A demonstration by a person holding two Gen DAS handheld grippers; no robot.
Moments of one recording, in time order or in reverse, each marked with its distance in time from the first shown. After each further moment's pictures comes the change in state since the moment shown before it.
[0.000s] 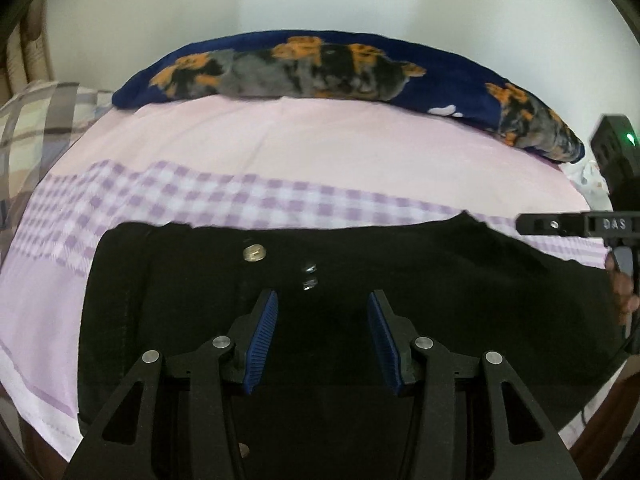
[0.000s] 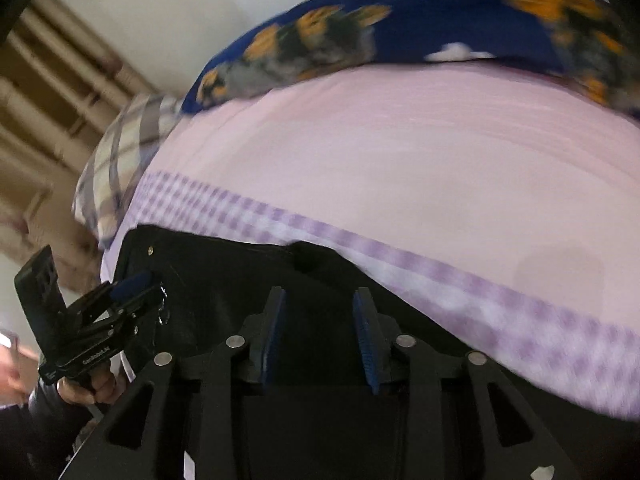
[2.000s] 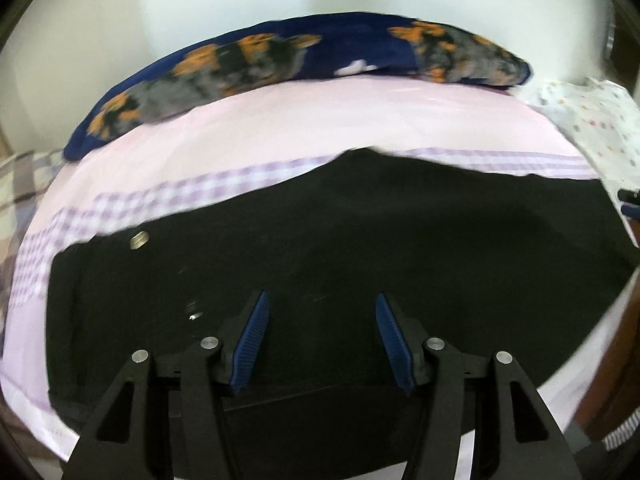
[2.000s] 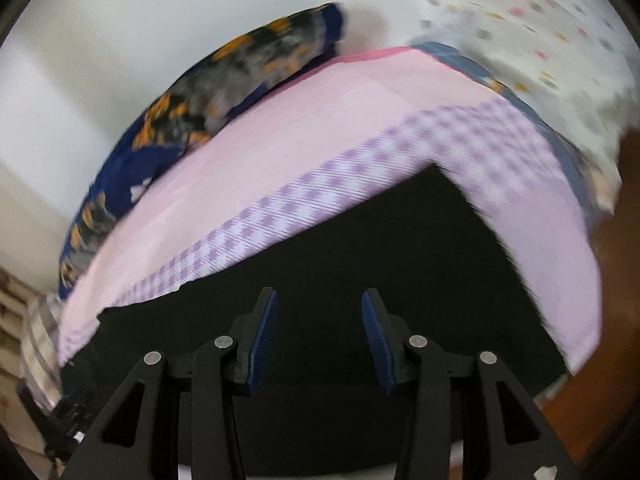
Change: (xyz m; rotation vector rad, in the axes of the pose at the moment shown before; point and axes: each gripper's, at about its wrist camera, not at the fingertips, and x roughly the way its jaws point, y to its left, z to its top) left arm -0.009 -0.104 -0.030 0.283 0.044 -0.032; right arm -0.233 -0.188 -0.232 0.709 -0.435 -0.418
